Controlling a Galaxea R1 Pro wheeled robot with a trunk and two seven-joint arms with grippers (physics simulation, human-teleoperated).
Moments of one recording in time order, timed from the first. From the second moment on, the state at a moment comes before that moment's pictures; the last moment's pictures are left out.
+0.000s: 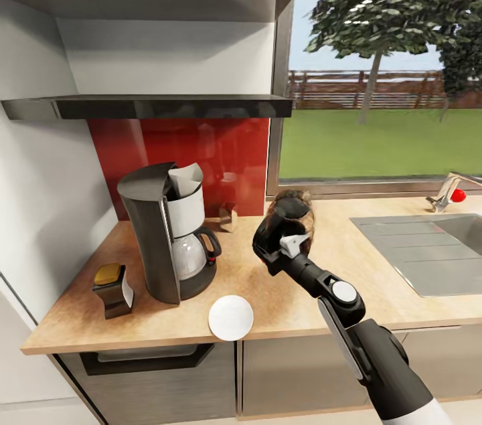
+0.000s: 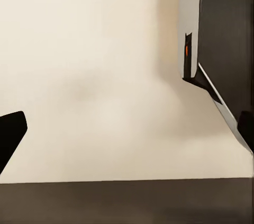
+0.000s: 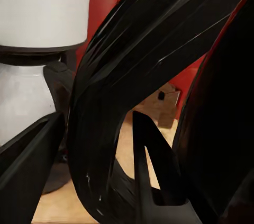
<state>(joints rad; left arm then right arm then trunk) 0.03 0.19 0.72 -0.11 -0.81 0.02 -0.15 -0.47 -0.07 0.30 -1.49 -0.01 0.24 0.32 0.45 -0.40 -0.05</state>
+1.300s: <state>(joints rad) 0.02 0.12 0.73 -0.12 -0.79 -0.23 -0.12 -0.47 -0.10 0.31 -1.45 -0.01 0.24 0.34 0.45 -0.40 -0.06</state>
